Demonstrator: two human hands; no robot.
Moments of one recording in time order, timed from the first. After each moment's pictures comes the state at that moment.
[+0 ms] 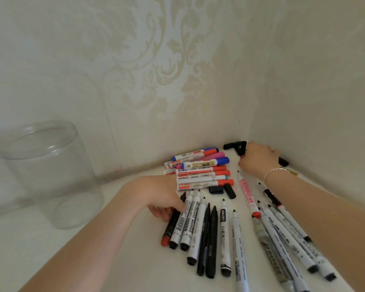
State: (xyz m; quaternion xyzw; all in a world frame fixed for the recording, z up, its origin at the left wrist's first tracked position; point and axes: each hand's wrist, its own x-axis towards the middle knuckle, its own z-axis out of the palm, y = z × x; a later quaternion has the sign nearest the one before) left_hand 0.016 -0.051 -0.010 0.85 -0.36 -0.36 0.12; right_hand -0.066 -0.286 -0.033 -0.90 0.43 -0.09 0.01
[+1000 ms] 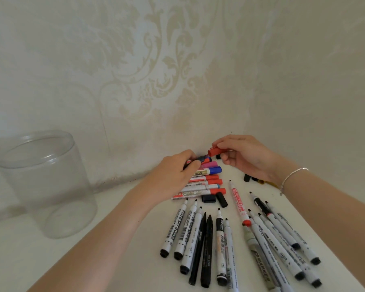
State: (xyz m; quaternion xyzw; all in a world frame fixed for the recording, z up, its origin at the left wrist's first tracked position) left_hand 0.010 -0.078 0.001 0.81 -0.49 -0.05 0.33; right_hand -0.089 -0.254 0.030 -0.68 0.16 -0.14 0.71
